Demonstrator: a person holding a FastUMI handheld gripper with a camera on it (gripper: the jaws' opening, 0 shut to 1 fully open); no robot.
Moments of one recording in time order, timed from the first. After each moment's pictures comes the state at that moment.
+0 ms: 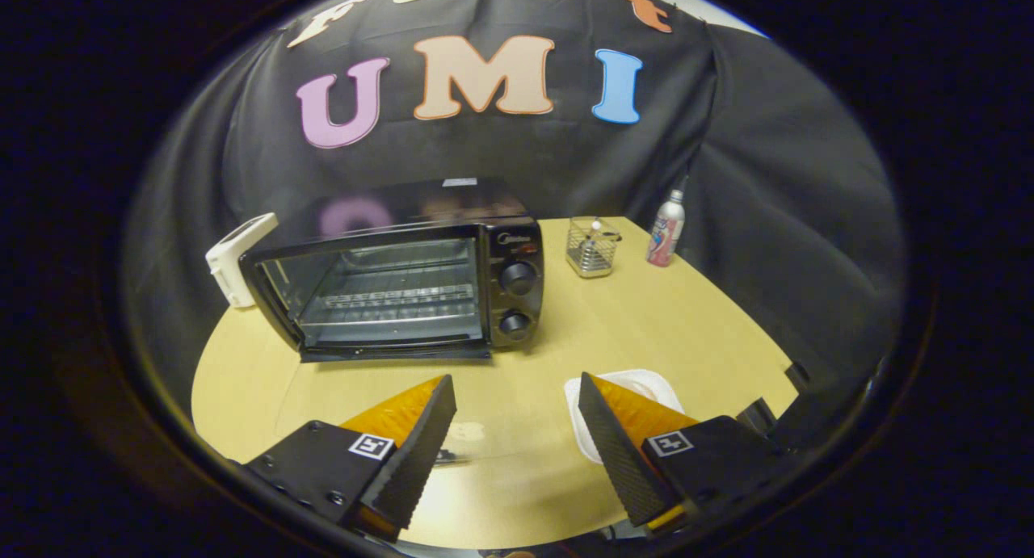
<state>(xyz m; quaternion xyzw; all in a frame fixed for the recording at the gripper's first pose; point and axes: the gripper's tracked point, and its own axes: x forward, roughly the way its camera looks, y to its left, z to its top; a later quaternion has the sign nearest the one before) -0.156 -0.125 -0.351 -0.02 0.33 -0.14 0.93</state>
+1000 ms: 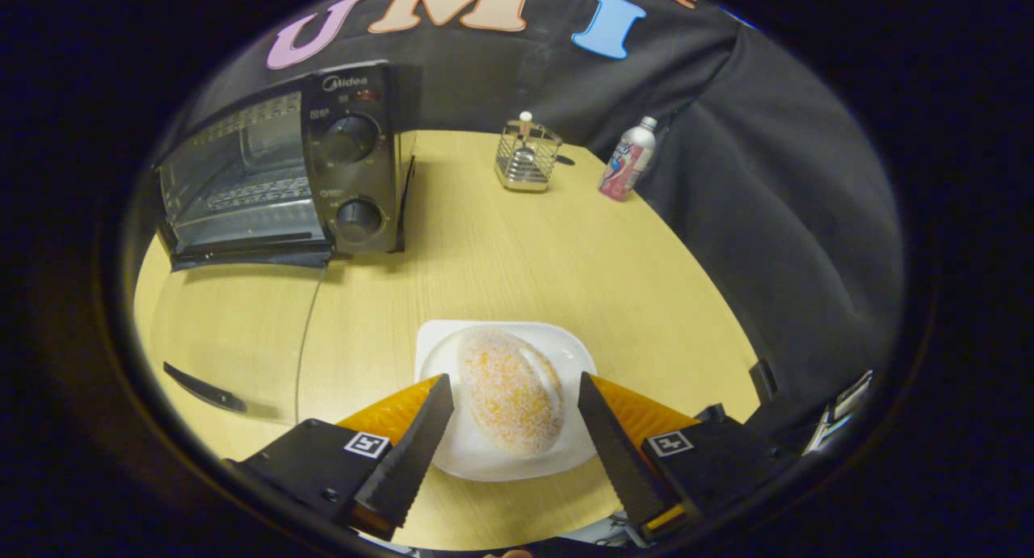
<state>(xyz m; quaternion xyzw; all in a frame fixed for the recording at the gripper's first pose) -0.170 -0.252 -0.456 -0.09 0.45 -0.18 0.87</state>
